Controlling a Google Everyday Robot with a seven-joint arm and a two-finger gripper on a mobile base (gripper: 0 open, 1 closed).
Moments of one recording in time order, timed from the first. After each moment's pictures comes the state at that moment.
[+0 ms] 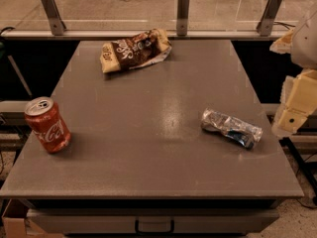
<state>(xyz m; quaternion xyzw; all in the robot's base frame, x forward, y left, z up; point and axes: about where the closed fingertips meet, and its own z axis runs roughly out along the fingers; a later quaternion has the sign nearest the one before) 0.438 -0.217 0.976 -0.60 0.78 -0.03 0.16</state>
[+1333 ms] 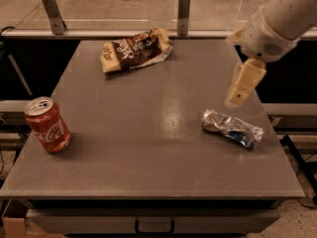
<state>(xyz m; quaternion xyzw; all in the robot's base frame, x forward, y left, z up) 0.543 -0.174 0.937 -0.64 0.73 0.01 0.23</state>
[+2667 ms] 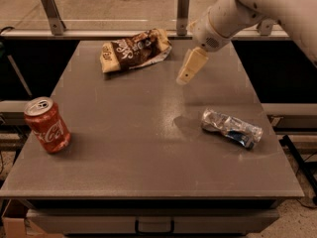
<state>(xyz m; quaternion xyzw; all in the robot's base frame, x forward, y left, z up) 0.671 -0.085 0.907 -0.63 0.71 0.04 0.33</state>
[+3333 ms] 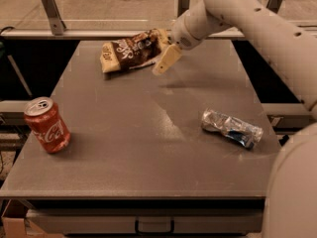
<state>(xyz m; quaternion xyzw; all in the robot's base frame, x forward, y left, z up) 0.745 -0.033 0.886 -0.58 0.71 0.06 0.39</state>
